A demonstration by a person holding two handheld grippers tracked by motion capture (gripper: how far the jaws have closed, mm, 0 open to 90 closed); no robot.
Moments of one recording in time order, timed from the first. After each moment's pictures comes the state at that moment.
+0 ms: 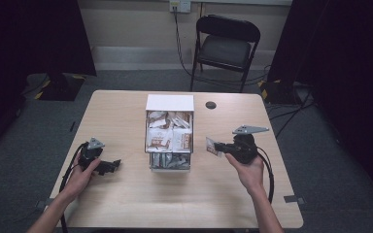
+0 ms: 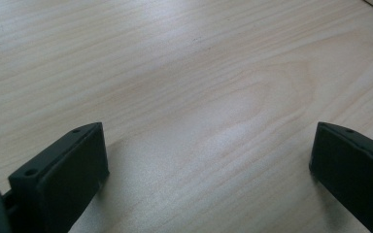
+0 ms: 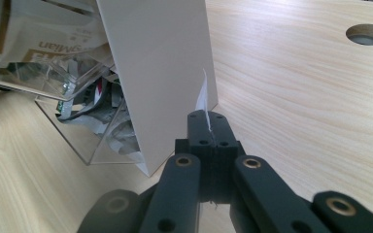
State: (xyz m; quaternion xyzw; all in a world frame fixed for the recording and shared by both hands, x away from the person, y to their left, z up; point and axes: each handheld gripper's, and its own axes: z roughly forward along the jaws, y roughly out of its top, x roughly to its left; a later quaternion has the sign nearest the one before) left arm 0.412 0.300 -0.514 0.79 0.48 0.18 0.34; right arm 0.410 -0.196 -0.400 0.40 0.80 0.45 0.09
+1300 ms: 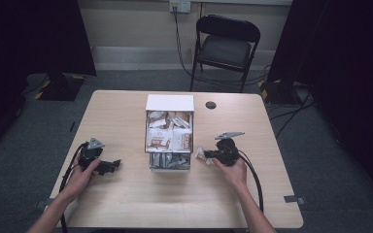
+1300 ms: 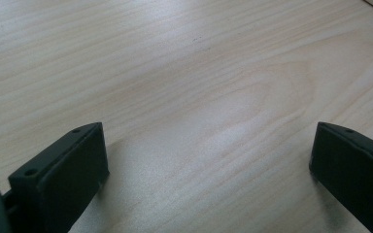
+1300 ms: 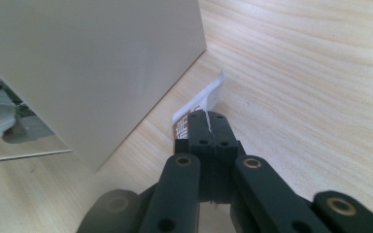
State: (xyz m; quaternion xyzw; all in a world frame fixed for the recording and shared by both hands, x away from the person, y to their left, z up) left arm 0.412 0.300 -0.514 0.79 0.48 0.18 0.34; right arm 0.446 -0.169 -0.480 0.42 0.82 0.38 0.06
